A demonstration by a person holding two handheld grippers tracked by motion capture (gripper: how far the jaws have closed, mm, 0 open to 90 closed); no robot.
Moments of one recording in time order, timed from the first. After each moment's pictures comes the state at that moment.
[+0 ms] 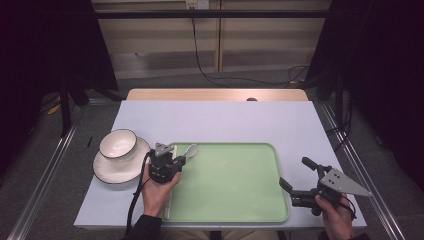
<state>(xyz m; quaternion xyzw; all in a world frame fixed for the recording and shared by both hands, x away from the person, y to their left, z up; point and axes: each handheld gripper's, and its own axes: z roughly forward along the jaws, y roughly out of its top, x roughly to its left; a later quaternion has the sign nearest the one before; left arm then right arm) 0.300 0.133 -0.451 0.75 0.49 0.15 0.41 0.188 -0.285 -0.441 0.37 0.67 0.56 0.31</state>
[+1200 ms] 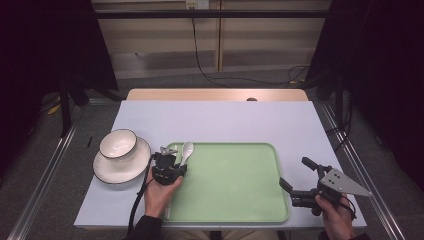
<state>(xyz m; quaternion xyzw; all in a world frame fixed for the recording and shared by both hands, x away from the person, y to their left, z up) 0.308 0.130 -0.470 0.77 0.52 0.11 0.34 0.189 -0.285 -0.441 0.37 0.67 0.57 0.31</state>
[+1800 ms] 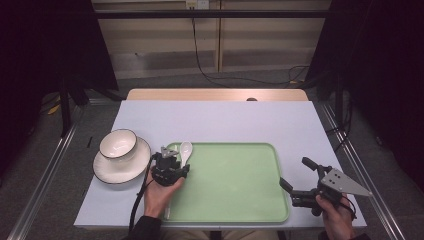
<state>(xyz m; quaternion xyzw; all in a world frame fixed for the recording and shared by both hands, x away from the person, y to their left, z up) 0.304 0.131 -0.472 0.78 0.49 0.14 0.37 0.188 -0.286 -0.440 0.37 0.67 0.57 0.31</state>
